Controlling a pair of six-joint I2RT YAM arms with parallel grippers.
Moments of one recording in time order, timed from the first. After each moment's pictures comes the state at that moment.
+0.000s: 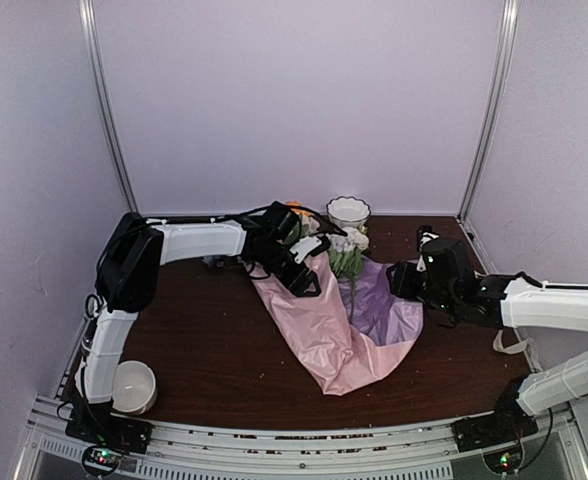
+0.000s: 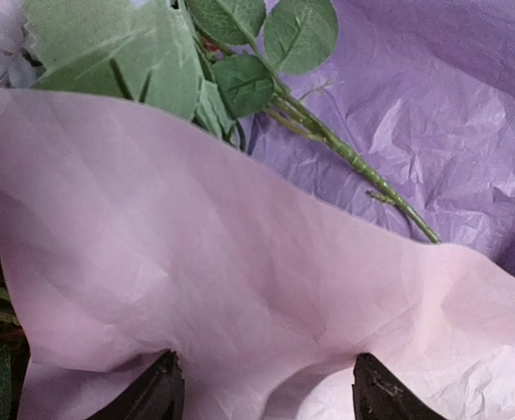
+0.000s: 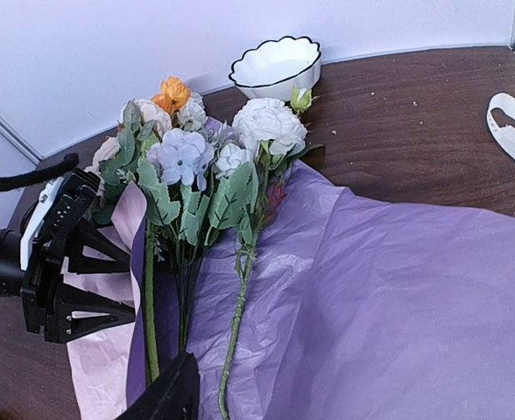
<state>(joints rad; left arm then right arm) -0.74 2.31 1.85 -0.51 0.37 0.17 0.70 1.22 0.67 0.01 0.37 0.63</state>
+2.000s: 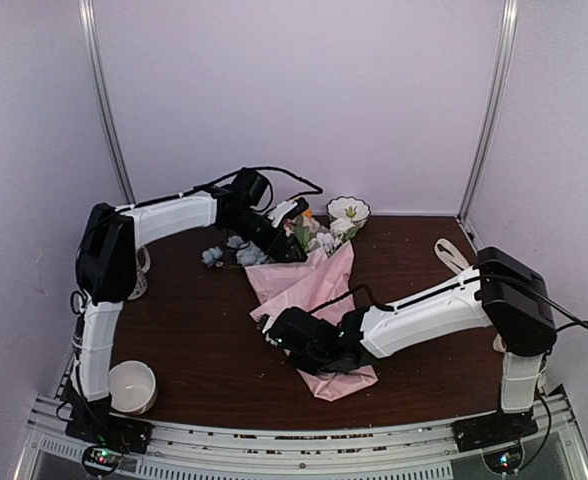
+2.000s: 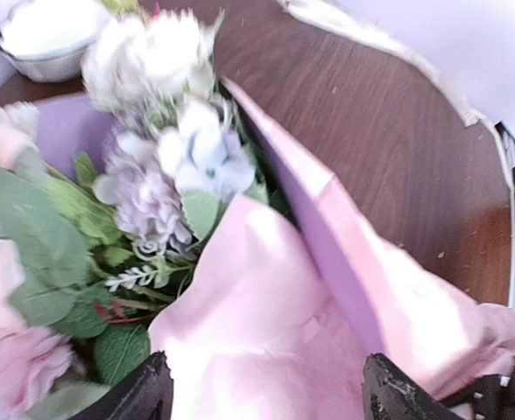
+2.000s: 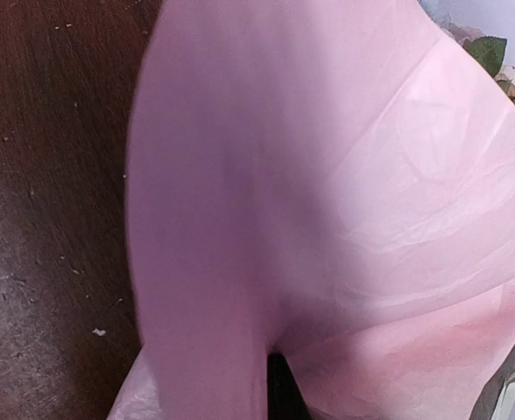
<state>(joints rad) -0.62 2.25 1.94 -0.61 0.57 0.18 1.23 1.97 1.20 -0.20 0.55 -0.11</state>
